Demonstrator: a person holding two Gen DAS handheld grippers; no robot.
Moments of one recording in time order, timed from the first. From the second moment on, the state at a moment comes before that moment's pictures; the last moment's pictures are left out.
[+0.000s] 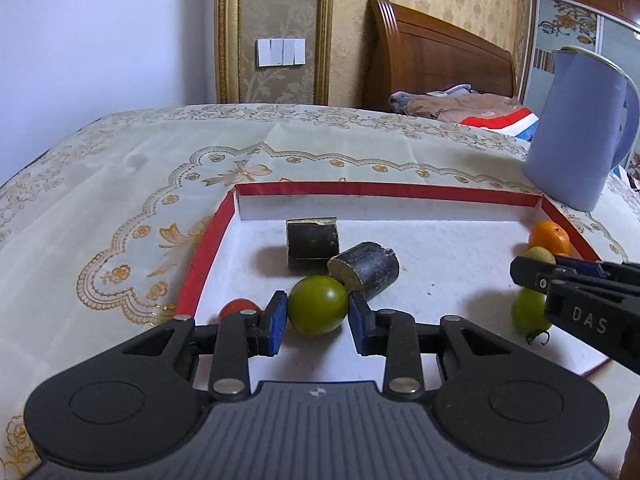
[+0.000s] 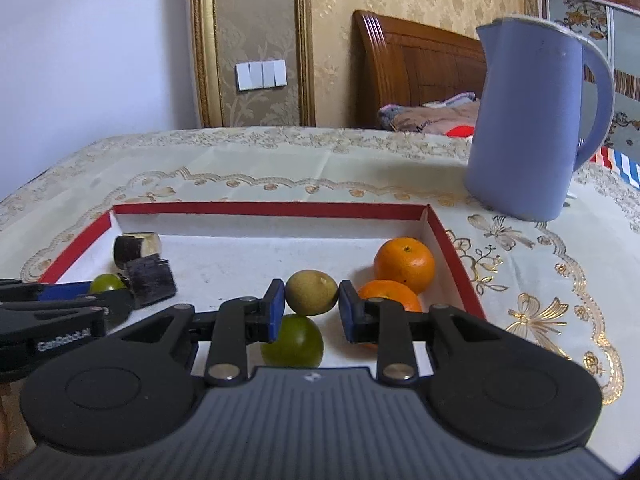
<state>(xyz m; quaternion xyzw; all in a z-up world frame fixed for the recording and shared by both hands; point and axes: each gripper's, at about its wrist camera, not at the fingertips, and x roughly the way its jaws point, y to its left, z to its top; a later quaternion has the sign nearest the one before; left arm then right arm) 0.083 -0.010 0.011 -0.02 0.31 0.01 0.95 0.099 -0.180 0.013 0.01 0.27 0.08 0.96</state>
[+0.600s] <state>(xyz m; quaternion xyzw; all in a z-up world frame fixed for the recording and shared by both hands) 0.085 -0.008 0.009 -0.02 0.31 0.02 0.95 0.102 -0.176 0.011 0.00 0.28 0.09 0.96</state>
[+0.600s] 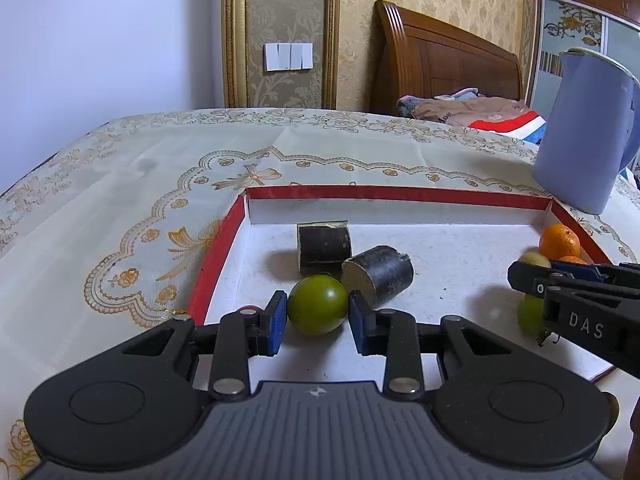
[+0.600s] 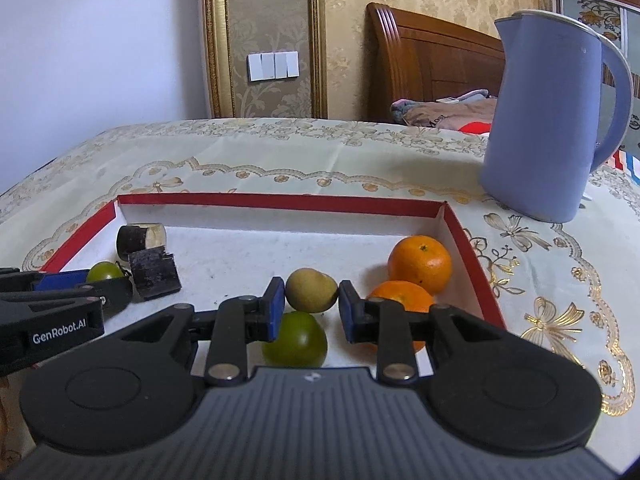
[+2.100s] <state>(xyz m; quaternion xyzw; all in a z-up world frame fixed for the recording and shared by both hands) 0.033 -0.007 0.030 -0.01 0.20 0.03 0.98 0.038 -0.228 0.013 0.10 0.21 0.03 0.97</state>
